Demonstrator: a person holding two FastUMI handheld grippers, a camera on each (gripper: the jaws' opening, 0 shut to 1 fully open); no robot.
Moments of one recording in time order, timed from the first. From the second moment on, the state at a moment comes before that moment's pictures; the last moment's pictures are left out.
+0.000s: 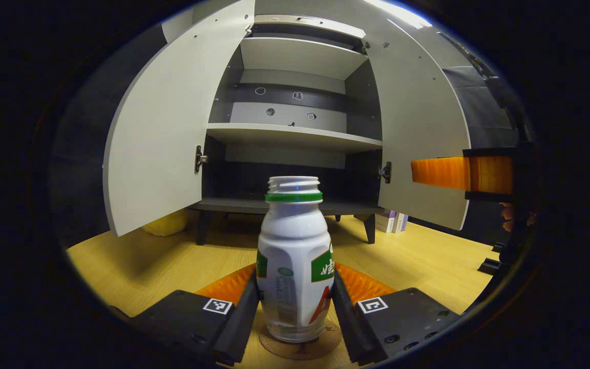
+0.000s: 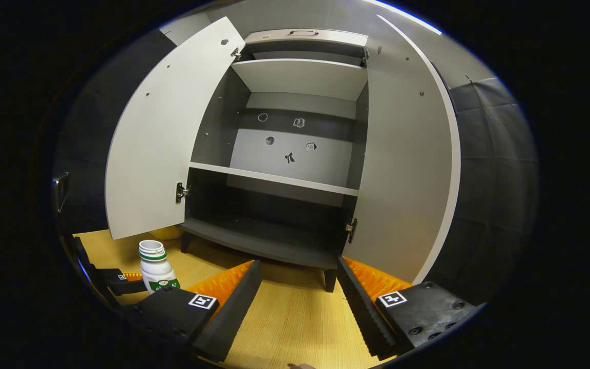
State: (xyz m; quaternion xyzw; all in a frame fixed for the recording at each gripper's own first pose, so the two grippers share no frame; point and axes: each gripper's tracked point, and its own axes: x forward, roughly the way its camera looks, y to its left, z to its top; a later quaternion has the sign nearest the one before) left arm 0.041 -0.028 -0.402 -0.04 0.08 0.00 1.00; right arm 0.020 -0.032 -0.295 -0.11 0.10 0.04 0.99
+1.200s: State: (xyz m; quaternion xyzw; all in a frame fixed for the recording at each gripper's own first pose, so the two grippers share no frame) left arm 0.062 -0.018 -0.251 0.02 0.01 0.00 1.00; right arm 0.012 -0.028 -0.196 -0.10 0.08 0.02 0.99
